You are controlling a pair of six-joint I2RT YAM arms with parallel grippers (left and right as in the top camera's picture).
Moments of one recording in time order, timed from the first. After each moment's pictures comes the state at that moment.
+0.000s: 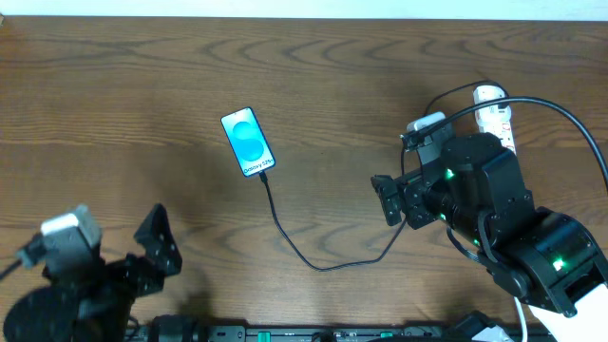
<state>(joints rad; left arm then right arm) 0.03 0.49 1.22 -1.14 -0.02 -0.35 0.58 1.06 1.35 -1.07 0.08 0.13</state>
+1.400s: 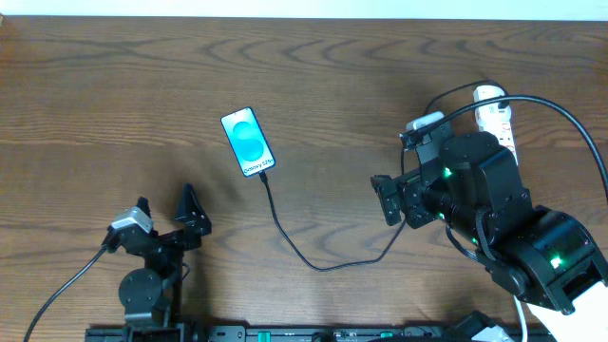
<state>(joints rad) 0.04 0.01 0.08 -0.15 -0.05 -0.46 0.58 1.06 1.35 -1.07 0.08 0.13</state>
